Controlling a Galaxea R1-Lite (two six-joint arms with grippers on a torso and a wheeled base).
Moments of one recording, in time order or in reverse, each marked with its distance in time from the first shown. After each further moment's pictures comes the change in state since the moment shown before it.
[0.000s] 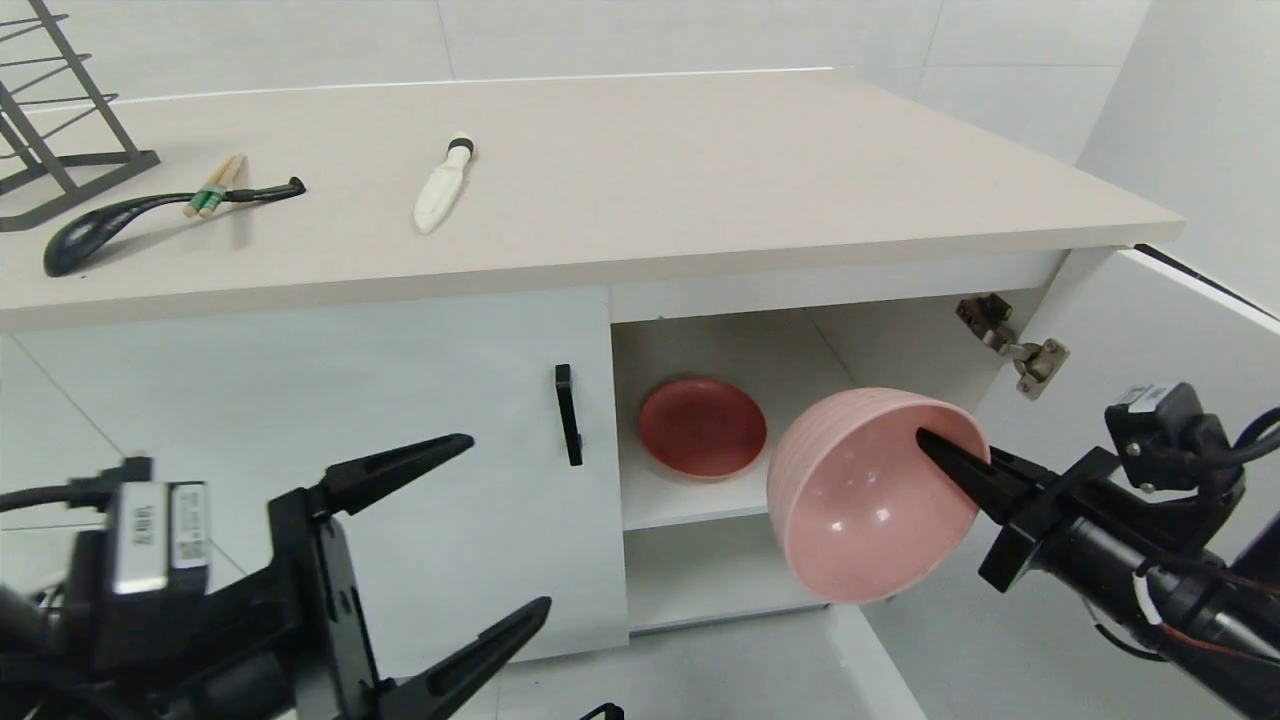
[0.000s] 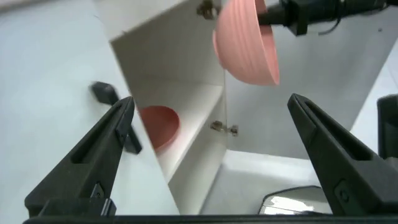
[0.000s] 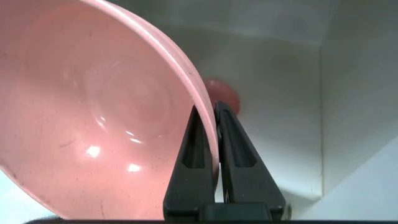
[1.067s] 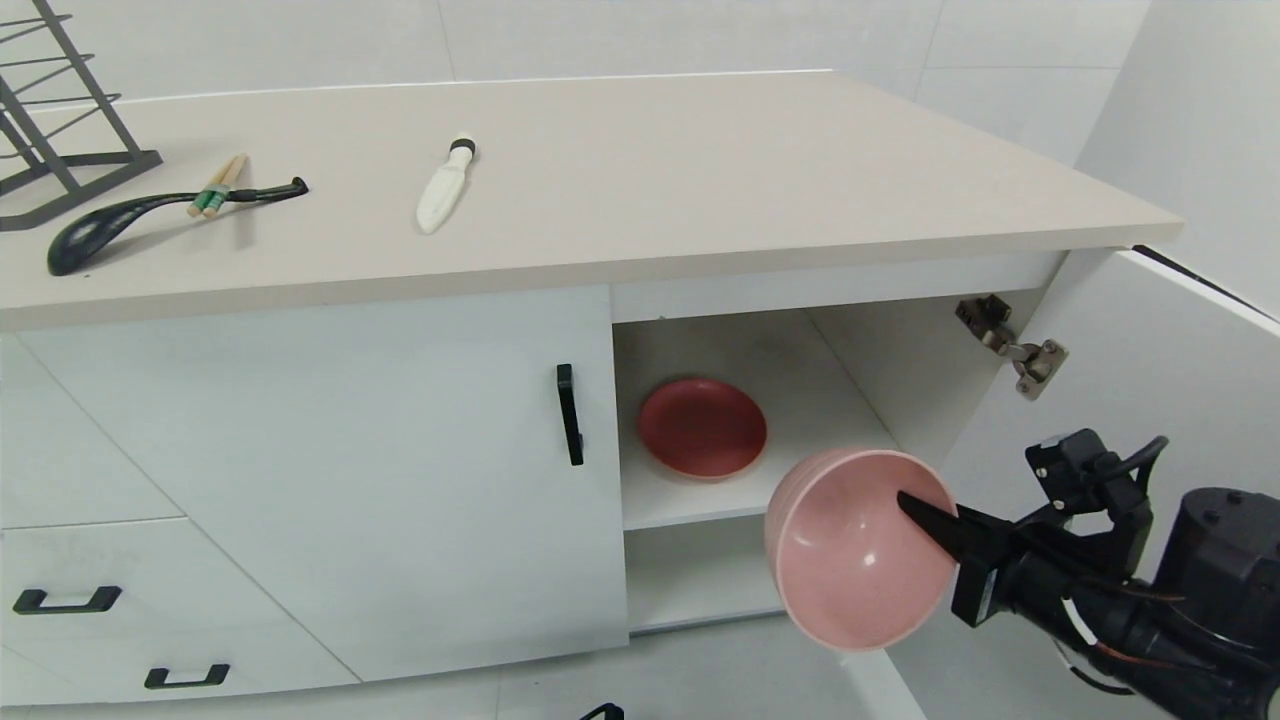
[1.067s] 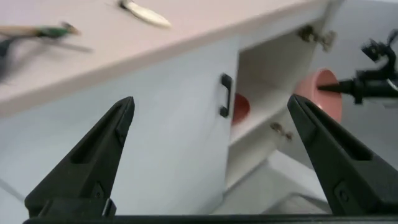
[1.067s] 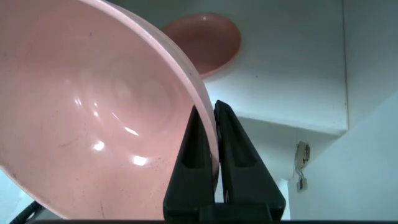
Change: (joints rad) left arm 0.358 -0.891 -0.537 1.434 0.117 -0.115; right arm -0.048 0.173 0.040 0.000 -0.003 0.125
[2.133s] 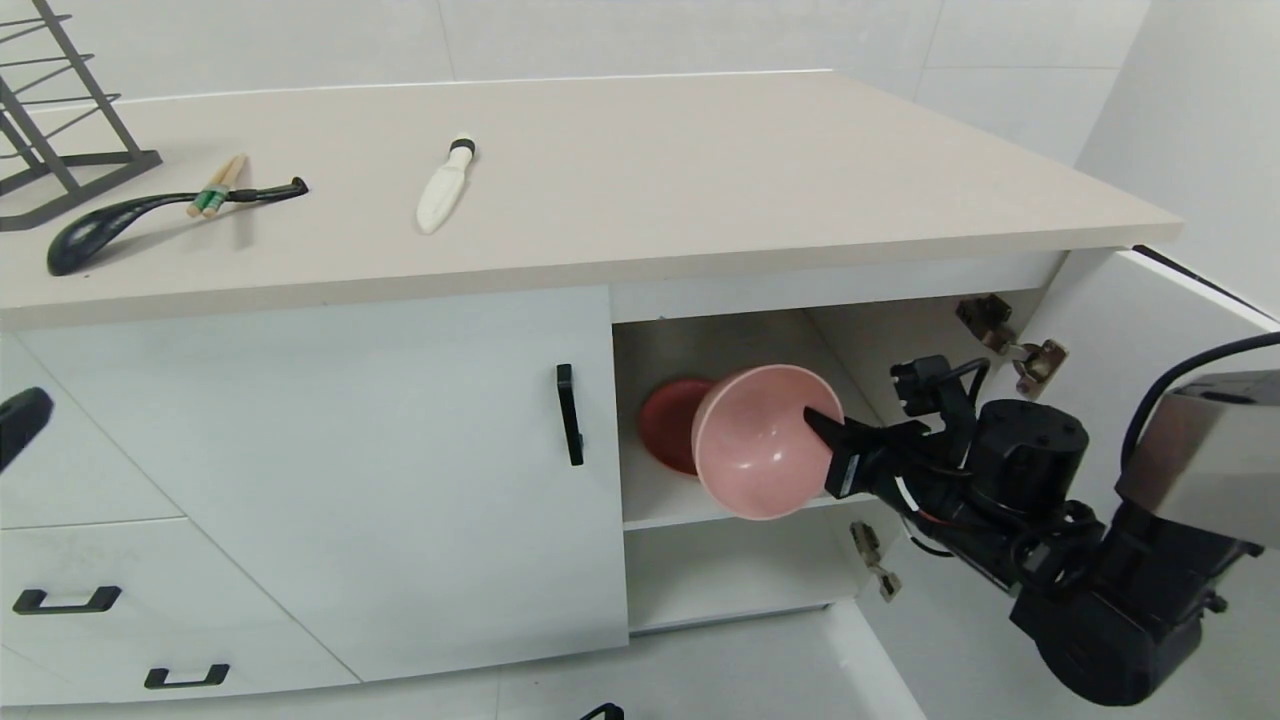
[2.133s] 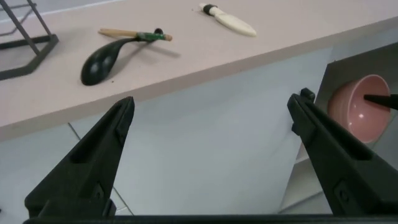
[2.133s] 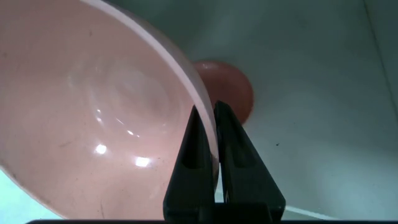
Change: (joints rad) left arm 0.136 0.103 0.024 -0.115 0.136 0.045; right arm 0.000 0.321 -0.458 0.023 0.002 0.069
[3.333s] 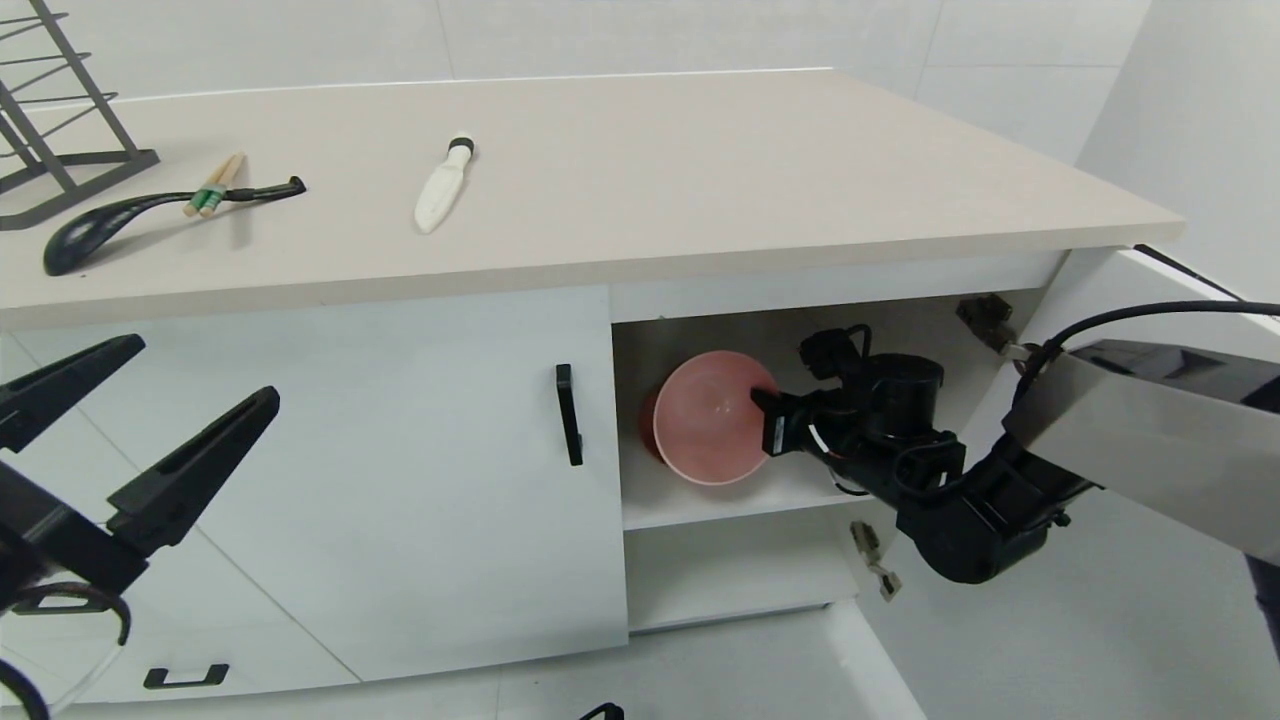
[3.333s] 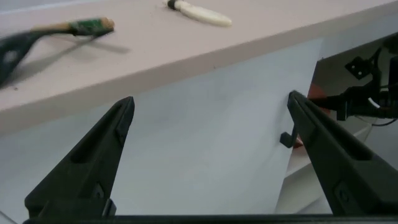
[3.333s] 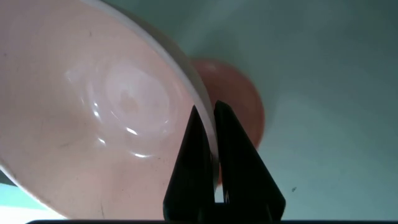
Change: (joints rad) left arm -0.127 0.310 0.304 -0.673 0.004 -0.002; right arm 0.002 0.177 -0.440 0.364 0.006 -0.057
